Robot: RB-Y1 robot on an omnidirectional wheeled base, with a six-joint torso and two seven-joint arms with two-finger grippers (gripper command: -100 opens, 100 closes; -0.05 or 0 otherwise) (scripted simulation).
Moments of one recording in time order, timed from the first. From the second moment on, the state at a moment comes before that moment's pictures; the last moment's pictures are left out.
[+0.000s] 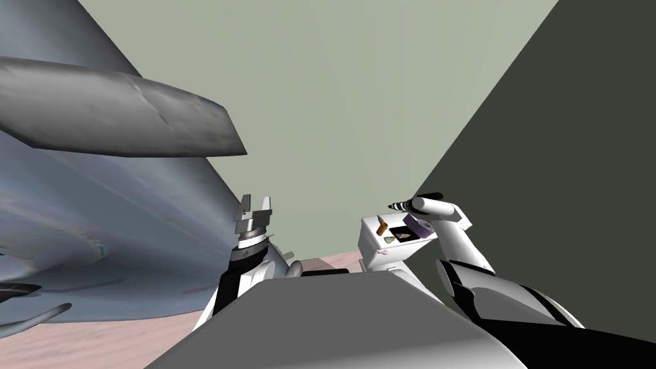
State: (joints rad) left arm 0.54 0.01 -0.03 -2.29 0.07 -0.59 0.07; right arm -0.26 -0.76 -0.50 -1.39 -0.59 1.16 -1.15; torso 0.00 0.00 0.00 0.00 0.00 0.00
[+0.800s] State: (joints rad) left arm 0.54 0.01 -0.02 -2.29 0.07 -0.59 0.07; right arm -0.30 -0.83 -0.51 -1.21 -0.66 1.34 -1.19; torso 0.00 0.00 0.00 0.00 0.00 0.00
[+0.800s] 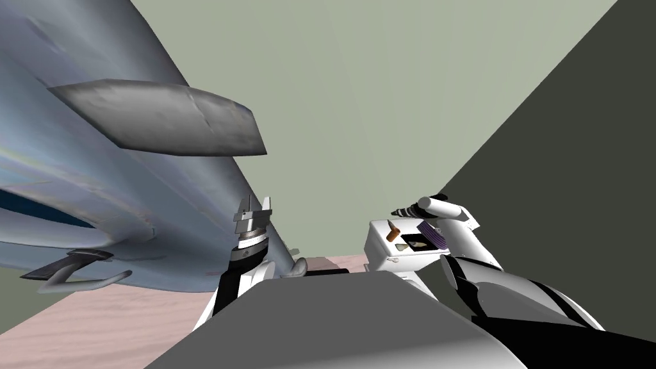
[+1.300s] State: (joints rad) left arm 0.54 0.01 -0.03 -2.29 0.07 -0.59 0.07; right arm -0.31 -0.87 -0.51 -1.09 -0.71 1.46 -1.22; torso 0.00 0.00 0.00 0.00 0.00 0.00
